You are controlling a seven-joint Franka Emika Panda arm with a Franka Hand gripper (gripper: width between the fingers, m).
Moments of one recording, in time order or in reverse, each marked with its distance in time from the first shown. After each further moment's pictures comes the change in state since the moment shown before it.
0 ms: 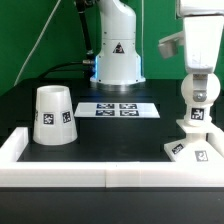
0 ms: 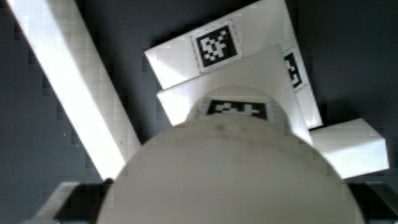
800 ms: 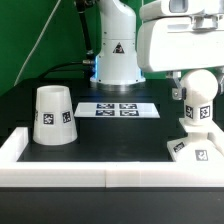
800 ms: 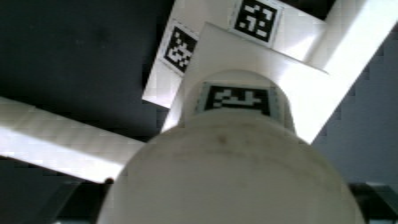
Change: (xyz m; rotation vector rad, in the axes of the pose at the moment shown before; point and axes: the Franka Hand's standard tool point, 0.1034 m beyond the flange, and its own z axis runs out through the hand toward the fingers) arm 0.001 0.002 -0.001 -0.002 0.055 0.803
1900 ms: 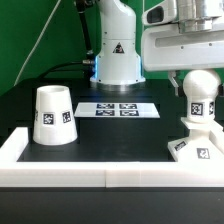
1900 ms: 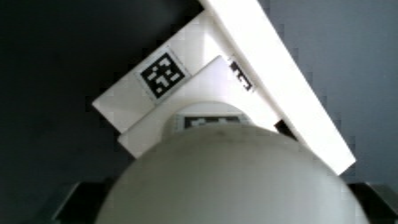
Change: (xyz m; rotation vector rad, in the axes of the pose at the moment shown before) arm -0.009 -0.016 0.001 0.051 -0.044 1.121
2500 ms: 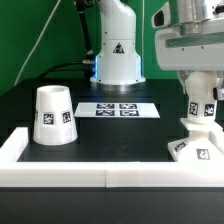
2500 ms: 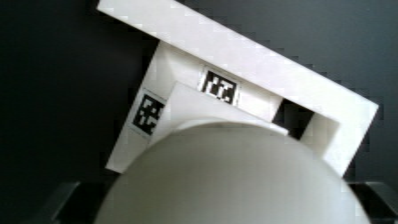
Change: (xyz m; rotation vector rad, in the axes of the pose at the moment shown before) arm -0.002 -0.004 0.002 0.016 -0.027 0.403
